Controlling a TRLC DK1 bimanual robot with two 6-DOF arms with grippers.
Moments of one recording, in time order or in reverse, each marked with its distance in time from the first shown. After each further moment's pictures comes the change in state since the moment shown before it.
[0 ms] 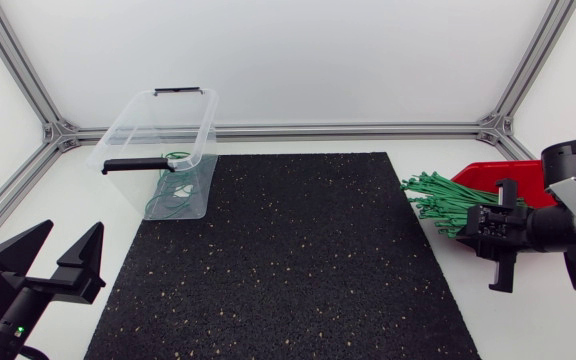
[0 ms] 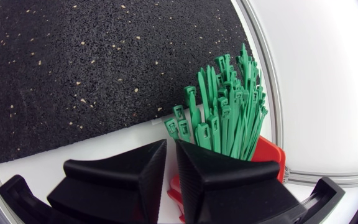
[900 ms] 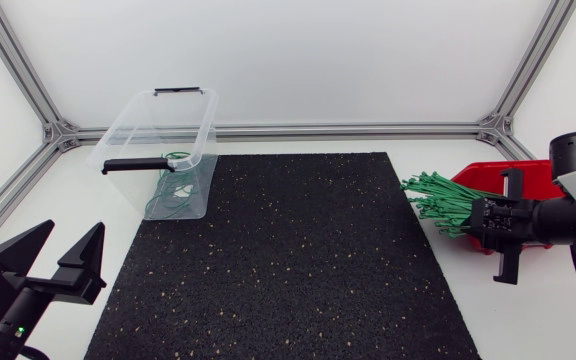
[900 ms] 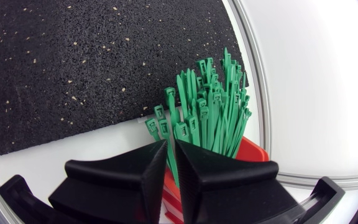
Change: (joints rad) left arm -0.006 0.000 0.000 0.000 0.000 0.000; right arm -0.001 -0.029 0.024 0.010 0.007 -0.027
